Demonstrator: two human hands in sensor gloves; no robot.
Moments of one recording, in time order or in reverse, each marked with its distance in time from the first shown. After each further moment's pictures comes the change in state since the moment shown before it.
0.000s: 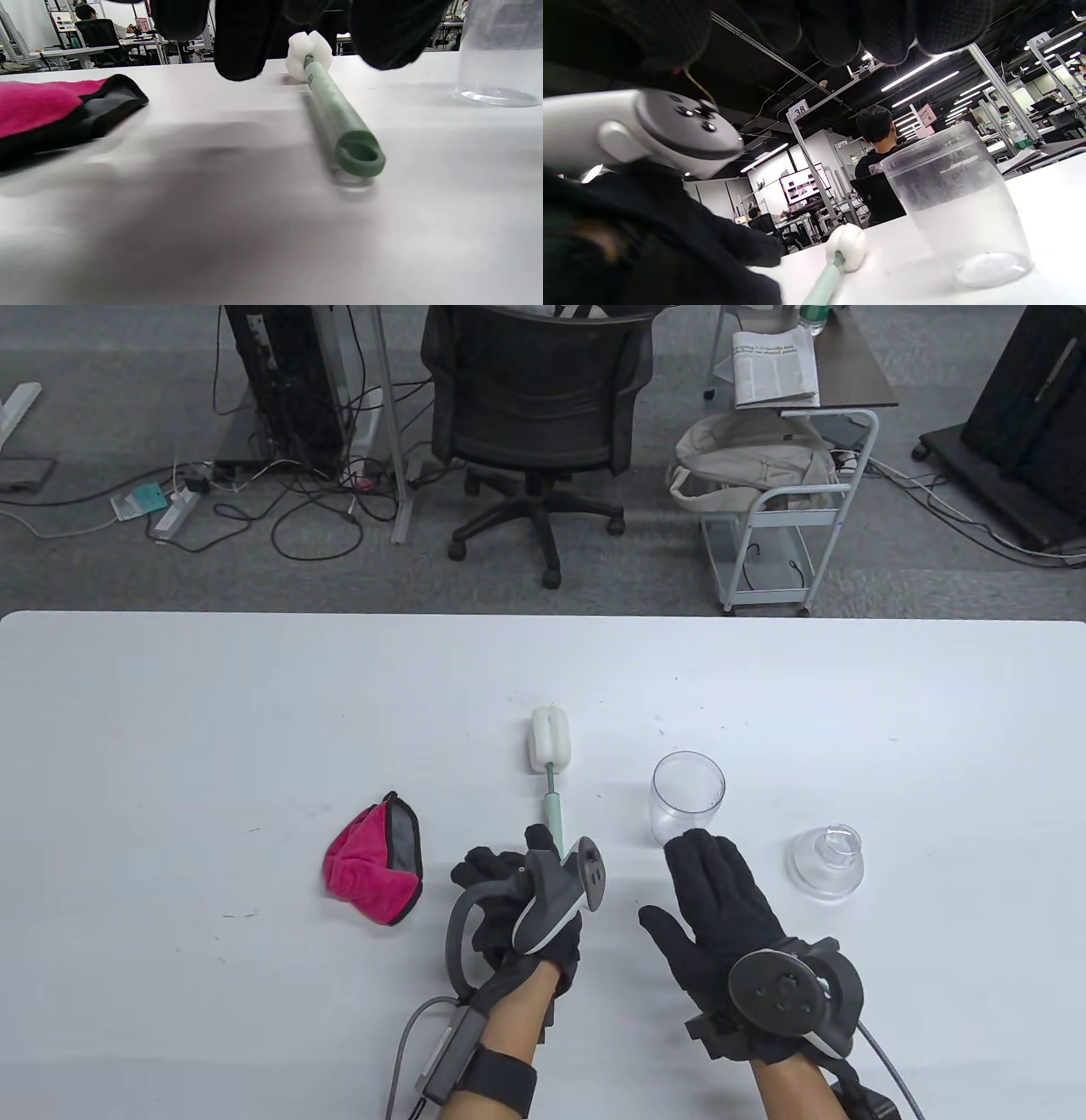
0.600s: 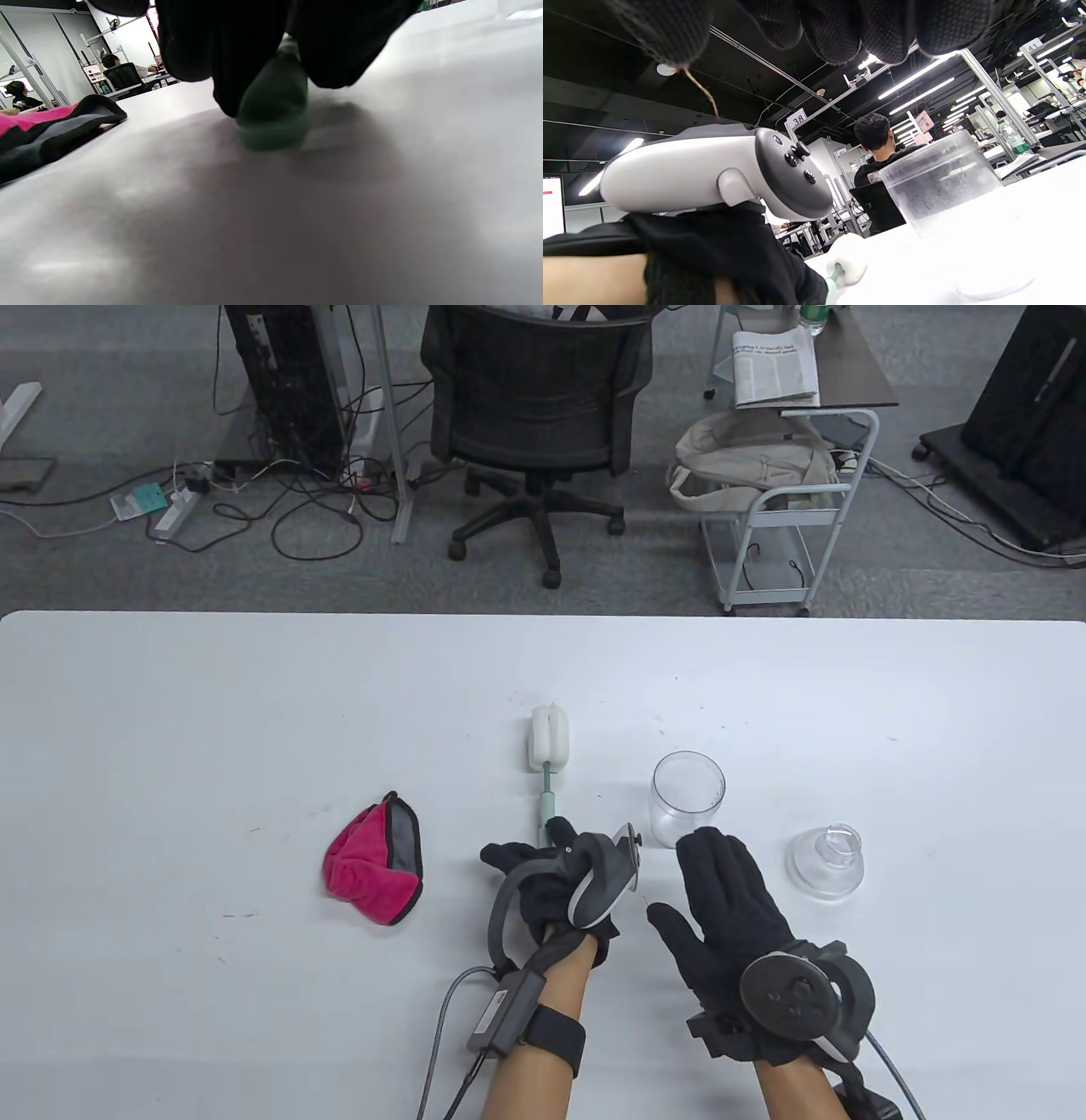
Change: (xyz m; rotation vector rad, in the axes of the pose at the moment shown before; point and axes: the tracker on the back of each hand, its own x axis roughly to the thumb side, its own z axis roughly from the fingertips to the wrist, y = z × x) left_hand 0.035 -0.022 -0.028 0.019 0.088 -0.235; right_hand -0.004 0.000 0.000 -0.016 0.011 -0.007
